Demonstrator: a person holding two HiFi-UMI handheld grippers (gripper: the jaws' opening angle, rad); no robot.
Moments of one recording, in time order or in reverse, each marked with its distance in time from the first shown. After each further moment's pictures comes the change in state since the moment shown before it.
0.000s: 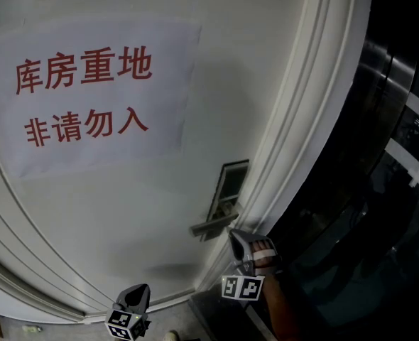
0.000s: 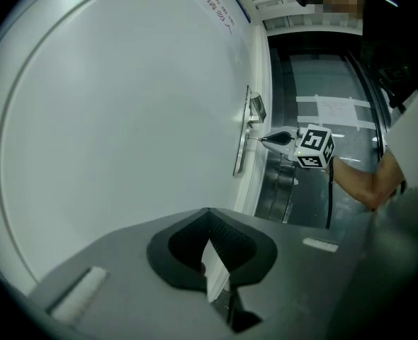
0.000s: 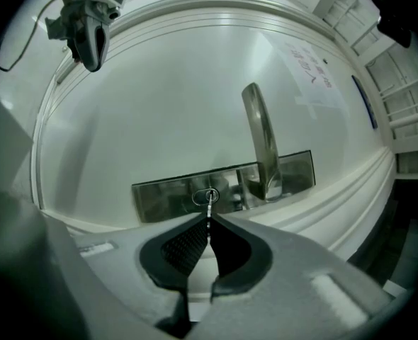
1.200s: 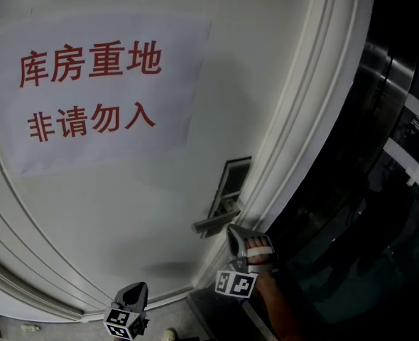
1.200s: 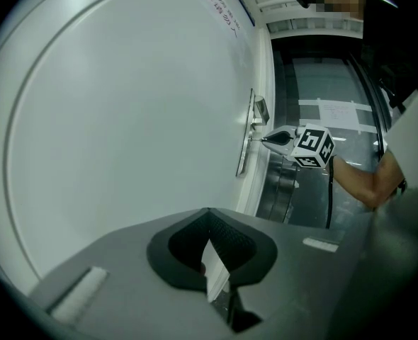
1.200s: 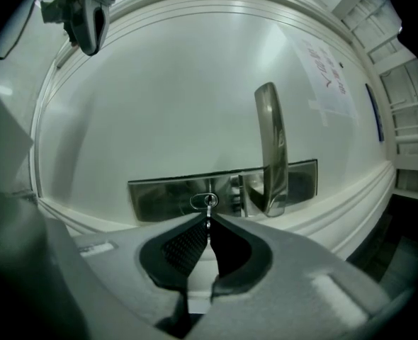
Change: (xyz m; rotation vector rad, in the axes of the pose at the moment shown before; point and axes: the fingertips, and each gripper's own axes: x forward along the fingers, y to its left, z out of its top) left arm -0.006 0.008 -0.002 -0.029 -0.011 0.004; right arm 0.007 -0.001 0.008 -0.077 0.093 -0.020
